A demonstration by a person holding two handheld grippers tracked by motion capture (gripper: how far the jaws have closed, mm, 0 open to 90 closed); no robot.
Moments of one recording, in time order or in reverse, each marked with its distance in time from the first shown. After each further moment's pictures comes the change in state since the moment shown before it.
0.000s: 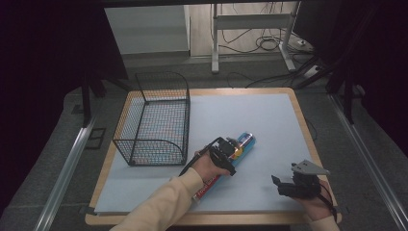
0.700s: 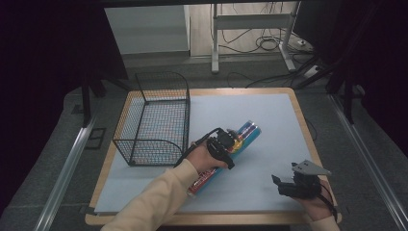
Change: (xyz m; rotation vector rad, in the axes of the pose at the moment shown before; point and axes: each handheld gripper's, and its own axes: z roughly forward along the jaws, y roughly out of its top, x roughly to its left) left arm 0.006 0.009 -0.055 -0.042 -0.024 0.076; right arm 0.000 0.001 -0.002 -0.017 0.000 -0.001
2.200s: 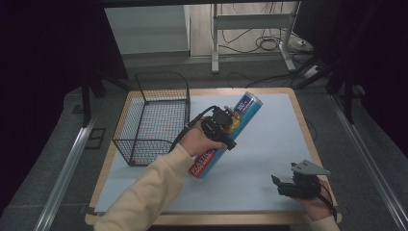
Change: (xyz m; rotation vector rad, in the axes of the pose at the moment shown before) left arm 0.012 0.020 -0.067 -0.145 0.019 0.006; right arm 0.000 0.000 0.001 0.009 0.006 -0.002
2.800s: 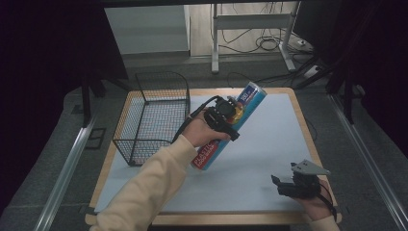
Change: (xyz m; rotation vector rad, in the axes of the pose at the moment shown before) left arm 0.009 0.024 -0.013 -0.020 0.013 0.010; right arm 0.000 0.001 0.000 -0.004 0.004 -0.001
